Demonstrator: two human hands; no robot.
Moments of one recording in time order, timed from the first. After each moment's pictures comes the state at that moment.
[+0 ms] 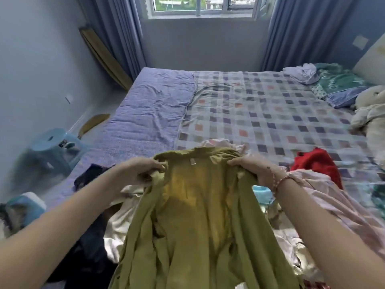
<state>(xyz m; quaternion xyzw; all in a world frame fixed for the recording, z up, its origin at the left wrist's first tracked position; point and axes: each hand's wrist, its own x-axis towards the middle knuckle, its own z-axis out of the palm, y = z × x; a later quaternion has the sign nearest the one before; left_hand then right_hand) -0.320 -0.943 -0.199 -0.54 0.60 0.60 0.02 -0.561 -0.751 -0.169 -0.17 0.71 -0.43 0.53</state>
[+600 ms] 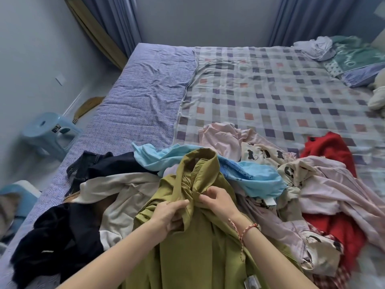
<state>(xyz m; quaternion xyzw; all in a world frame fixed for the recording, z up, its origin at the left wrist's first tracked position) -0.326 -0.840 -0.292 -0.59 0.37 0.72 -0.07 -0.467 -0.760 -0.299 -0.33 0.77 -0.35 0.42</state>
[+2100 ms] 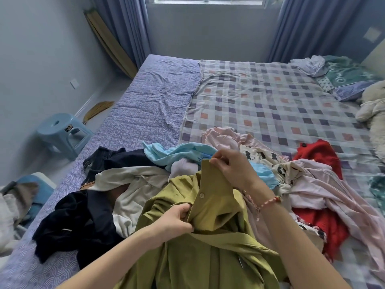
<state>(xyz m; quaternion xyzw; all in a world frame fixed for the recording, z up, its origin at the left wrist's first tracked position) -0.265 -0.776 -0.210 -0.39 0.65 0.65 0.07 -0.465 -0.737 -0.165 -0.49 0.76 -0.37 0.21</state>
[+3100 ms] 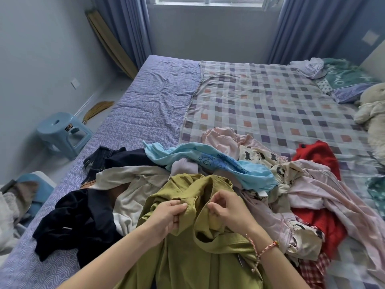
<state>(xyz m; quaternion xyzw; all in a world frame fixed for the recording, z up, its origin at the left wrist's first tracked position) -0.260 -0.784 -0.226 -0.47 0.40 0.78 -0.07 -0.415 -0.681 -0.211 -0.41 0.77 -0.34 0.35</state>
